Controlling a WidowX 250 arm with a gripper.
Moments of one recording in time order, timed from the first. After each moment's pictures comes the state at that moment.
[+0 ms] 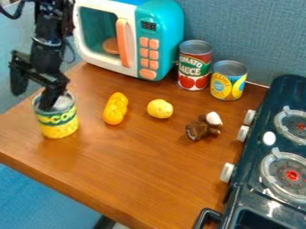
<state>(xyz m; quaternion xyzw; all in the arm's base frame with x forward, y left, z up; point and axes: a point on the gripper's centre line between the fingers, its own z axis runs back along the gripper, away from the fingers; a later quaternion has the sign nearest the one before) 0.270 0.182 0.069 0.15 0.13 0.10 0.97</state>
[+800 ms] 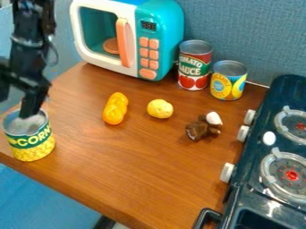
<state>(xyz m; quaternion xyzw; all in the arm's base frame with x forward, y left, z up) 0.244 0.178 0.091 0.12 0.12 0.10 0.98</state>
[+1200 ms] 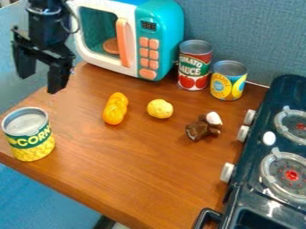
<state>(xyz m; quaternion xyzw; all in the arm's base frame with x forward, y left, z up) 0.267 0.135 0.126 0.10 0.03 0.05 0.99</state>
